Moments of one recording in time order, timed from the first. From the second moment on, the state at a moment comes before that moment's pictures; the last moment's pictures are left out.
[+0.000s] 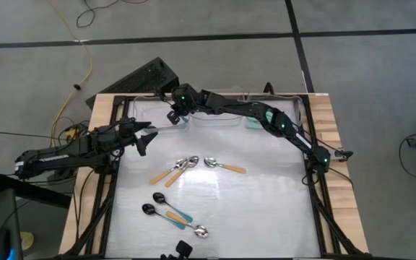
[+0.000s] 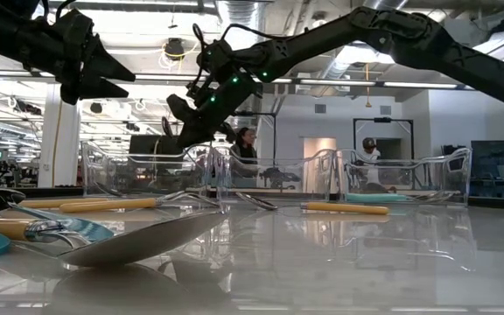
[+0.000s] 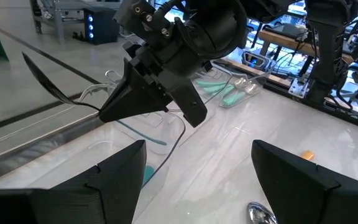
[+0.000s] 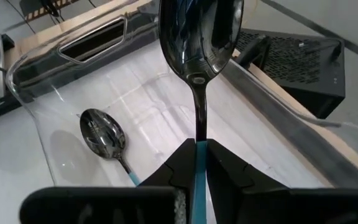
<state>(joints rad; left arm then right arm) 0.24 0.32 0.30 -0.23 -0.32 -0.27 -0.35 2.49 2.27 -0.36 0.05 0.20</state>
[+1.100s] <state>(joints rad) 0.24 0.32 0.30 -0.23 -0.32 -0.28 -0.32 2.14 2.28 -0.88 0.02 -0.04</state>
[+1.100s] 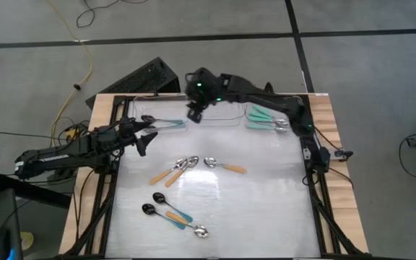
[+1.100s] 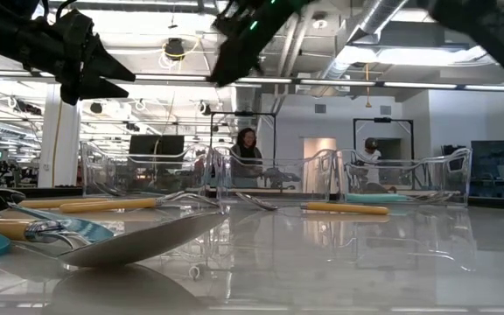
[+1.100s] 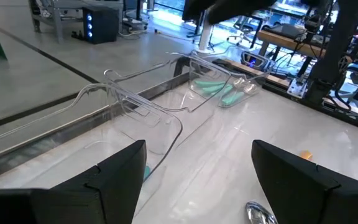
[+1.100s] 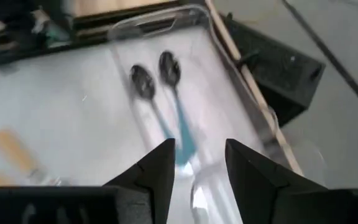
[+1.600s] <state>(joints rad) 0.23 0.32 0.30 -0.18 0.20 -0.27 0.02 2.01 2.28 -1.38 0.03 0.00</state>
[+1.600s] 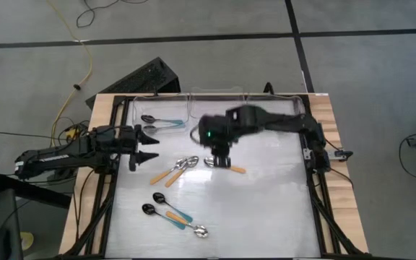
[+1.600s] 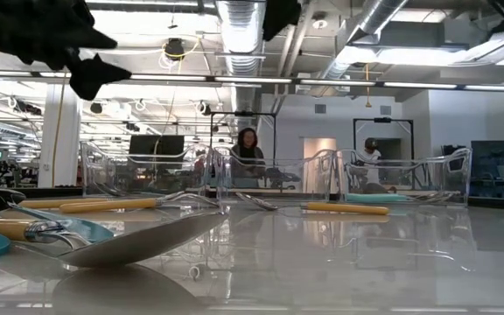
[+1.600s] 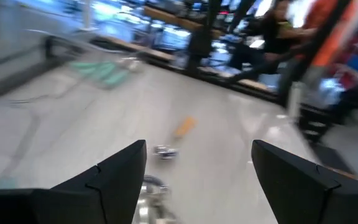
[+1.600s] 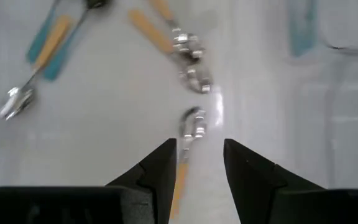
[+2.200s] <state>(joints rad) 0.15 0.33 0.30 -0.17 0.33 -0.23 0.20 2.07 1.95 -0.93 0.32 0.22</state>
